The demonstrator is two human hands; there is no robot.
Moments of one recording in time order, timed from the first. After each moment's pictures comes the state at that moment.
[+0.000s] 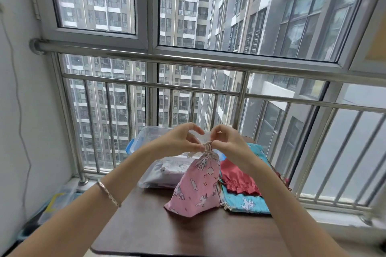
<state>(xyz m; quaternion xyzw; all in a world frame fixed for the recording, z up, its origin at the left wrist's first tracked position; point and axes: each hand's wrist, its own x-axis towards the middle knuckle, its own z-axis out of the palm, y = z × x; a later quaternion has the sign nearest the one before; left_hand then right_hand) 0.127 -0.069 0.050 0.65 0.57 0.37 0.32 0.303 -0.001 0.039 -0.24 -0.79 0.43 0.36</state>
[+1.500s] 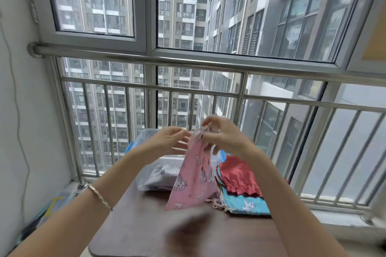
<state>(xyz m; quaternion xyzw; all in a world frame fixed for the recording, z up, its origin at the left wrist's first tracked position) 0.103 -0.067 0.039 0.55 0.57 0.47 0.40 0.290 -0.006 0.073 -0.27 -0.84 0.37 0.29</state>
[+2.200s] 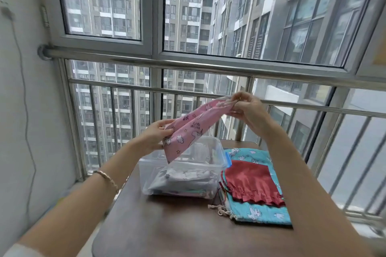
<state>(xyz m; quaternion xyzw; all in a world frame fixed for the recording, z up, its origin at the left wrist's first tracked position) 0.039 -0.031 0.033 0.43 0.58 0.54 0.44 0.298 0.064 0.115 -0.22 -0.68 0.55 0.43</state>
